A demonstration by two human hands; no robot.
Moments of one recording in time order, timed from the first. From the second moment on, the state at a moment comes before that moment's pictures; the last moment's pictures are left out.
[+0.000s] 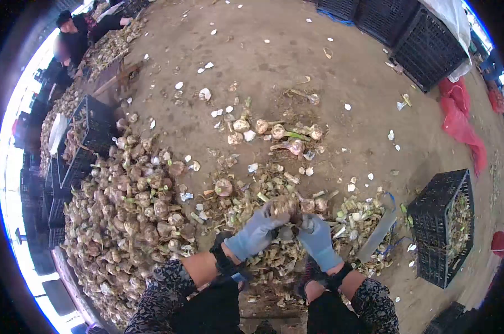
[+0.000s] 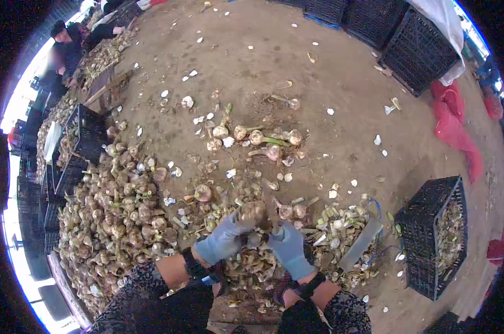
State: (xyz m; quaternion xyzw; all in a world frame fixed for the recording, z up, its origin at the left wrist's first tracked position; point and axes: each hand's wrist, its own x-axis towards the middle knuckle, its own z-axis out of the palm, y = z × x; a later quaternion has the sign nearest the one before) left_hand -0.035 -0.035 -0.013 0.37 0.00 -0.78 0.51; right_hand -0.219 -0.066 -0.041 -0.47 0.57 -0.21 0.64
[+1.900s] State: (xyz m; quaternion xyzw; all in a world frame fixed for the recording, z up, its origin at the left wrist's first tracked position) left_hand -0.004 -0.012 0.046 0.45 -0.39 -0.75 0.29; right_hand -0.299 -0.120 -0.080 -0.82 0.51 0.19 0.19
